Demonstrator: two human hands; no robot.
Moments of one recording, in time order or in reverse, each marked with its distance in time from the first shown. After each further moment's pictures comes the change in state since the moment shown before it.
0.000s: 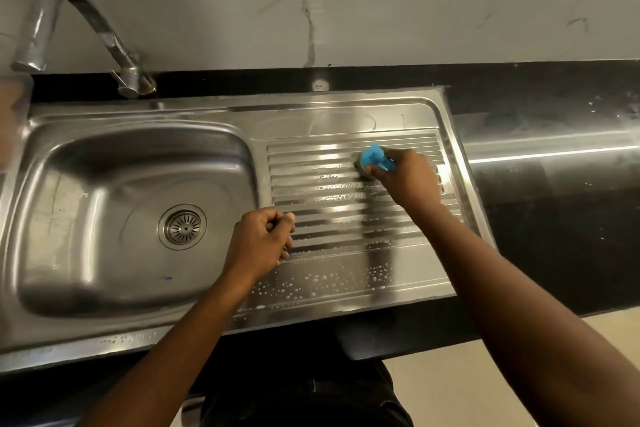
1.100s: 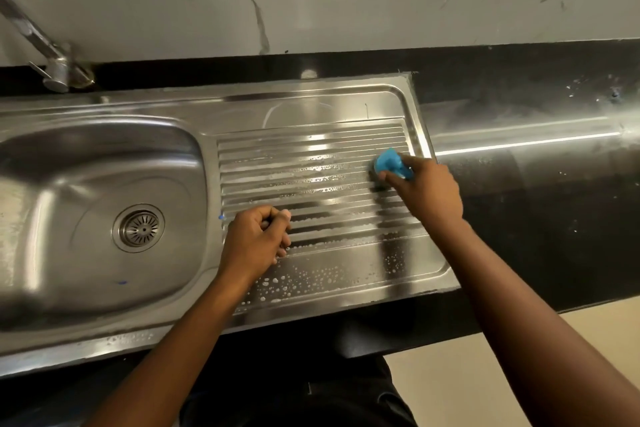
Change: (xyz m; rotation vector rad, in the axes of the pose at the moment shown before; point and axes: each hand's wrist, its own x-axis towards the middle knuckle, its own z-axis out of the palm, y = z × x) left_hand 0.006 0.020 0.083 -0.017 0.006 -0.016; right_hand -0.016 0.096 -0.054 -0.049 0.047 0.003
